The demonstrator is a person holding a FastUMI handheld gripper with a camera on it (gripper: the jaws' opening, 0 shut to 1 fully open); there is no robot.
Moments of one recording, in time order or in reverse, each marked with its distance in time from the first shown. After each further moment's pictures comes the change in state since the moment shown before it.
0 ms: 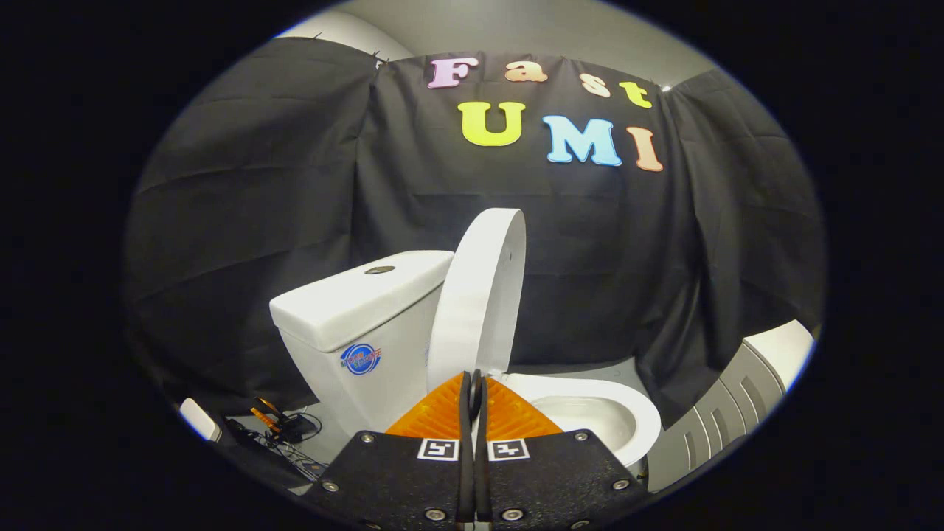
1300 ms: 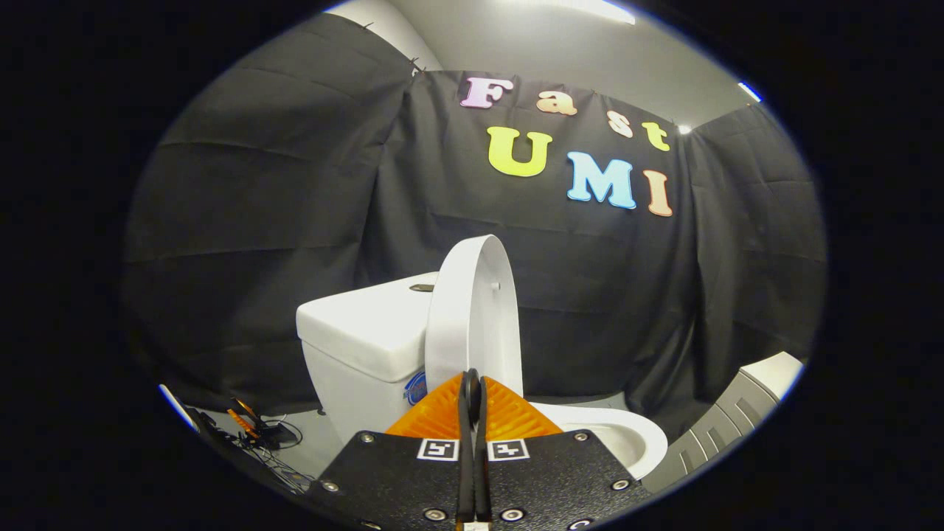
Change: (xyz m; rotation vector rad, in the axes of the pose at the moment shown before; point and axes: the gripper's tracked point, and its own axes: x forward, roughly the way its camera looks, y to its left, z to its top) arm 0.025 0.072 0.010 -0.099 -0.119 -0.058
